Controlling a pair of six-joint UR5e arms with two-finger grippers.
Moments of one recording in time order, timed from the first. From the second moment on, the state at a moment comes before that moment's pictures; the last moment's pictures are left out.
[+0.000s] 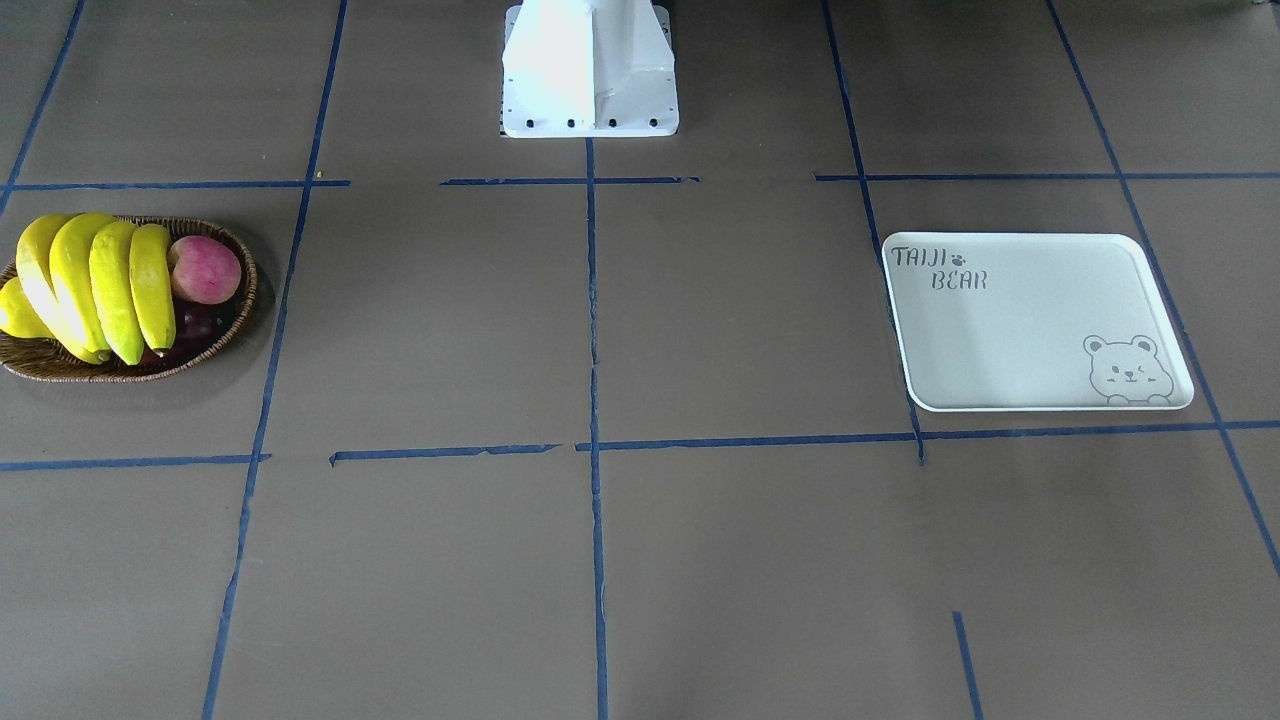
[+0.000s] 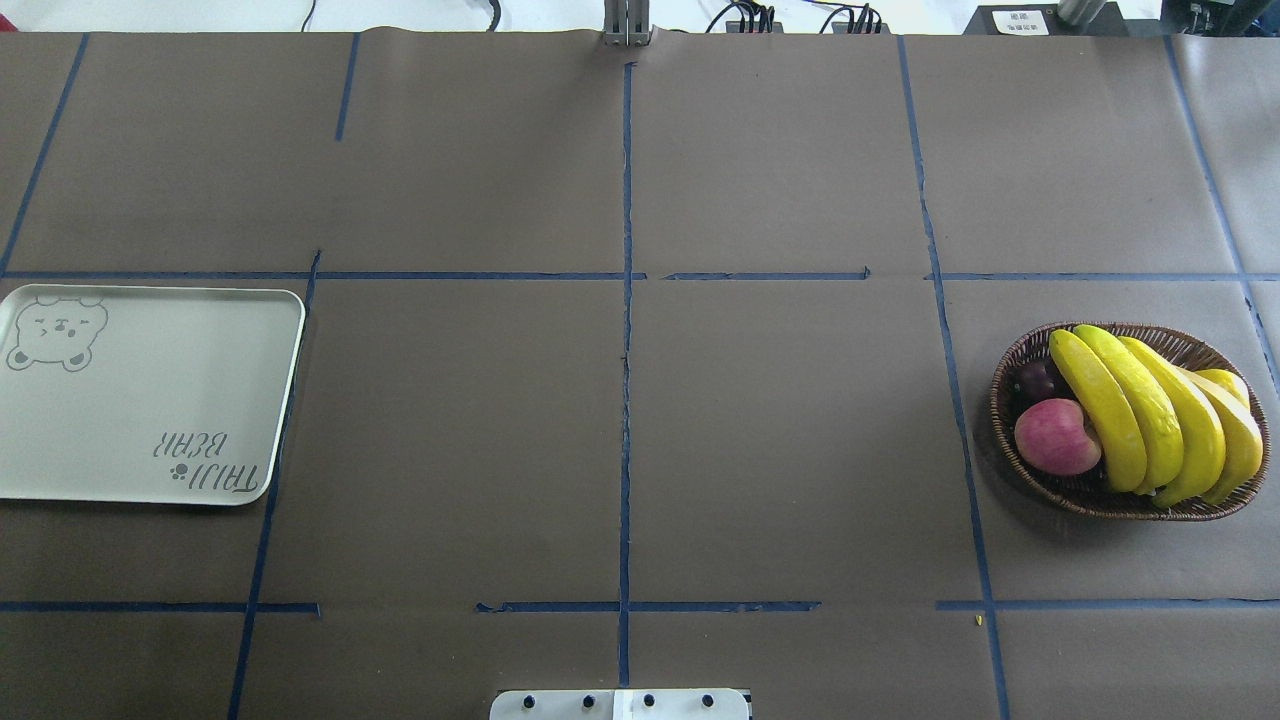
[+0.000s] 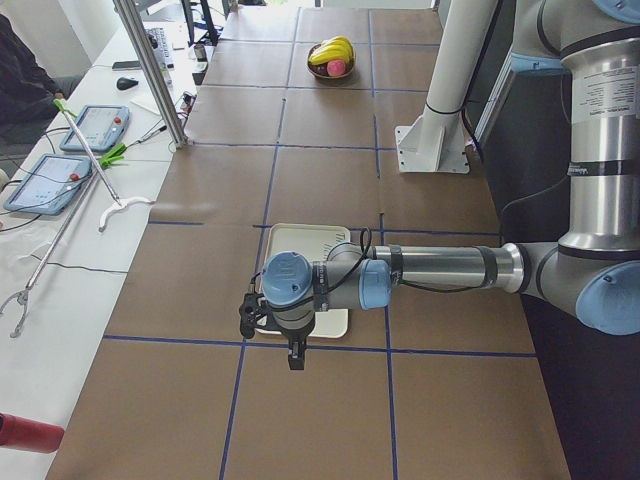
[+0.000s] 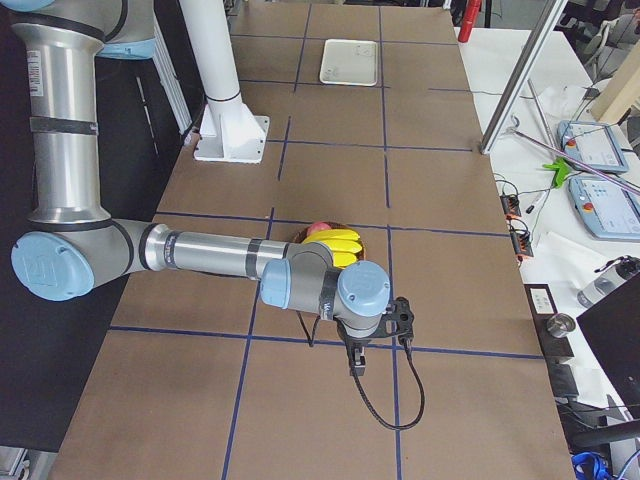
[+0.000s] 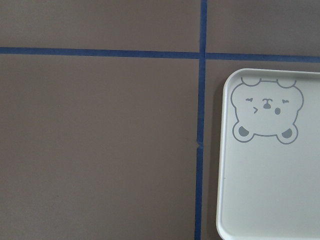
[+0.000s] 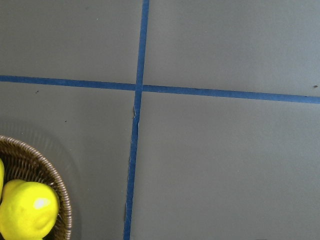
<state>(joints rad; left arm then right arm) -1.62 -1.46 -1.68 -1.51 -2.40 0.06 1.68 -1.60 1.57 -1.62 2.39 -0.21</state>
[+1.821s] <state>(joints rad) -1.62 -1.46 -1.66 -1.52 -2.40 0.06 1.68 -1.59 1.60 -1.61 2.39 -0.18</state>
